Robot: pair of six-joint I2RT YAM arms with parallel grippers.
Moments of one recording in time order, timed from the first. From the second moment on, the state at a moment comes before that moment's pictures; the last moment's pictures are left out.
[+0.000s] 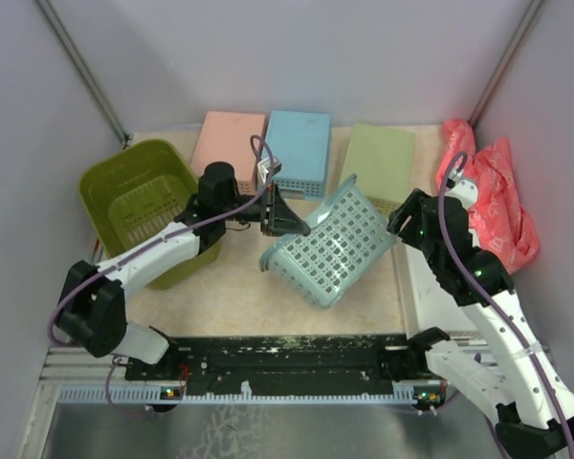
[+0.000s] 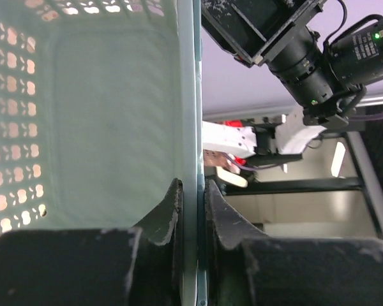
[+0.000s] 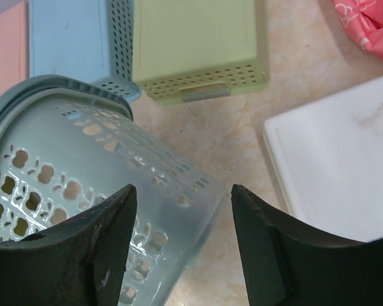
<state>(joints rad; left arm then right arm) -0.59 1.44 1.03 0.22 0.97 -1.08 0.41 0.78 1.02 -0.77 0.38 0.66</state>
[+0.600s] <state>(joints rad) -0.57 1.67 0.85 0.55 1.02 -1.19 0.41 0.71 0.85 -0.77 0.20 0.77</state>
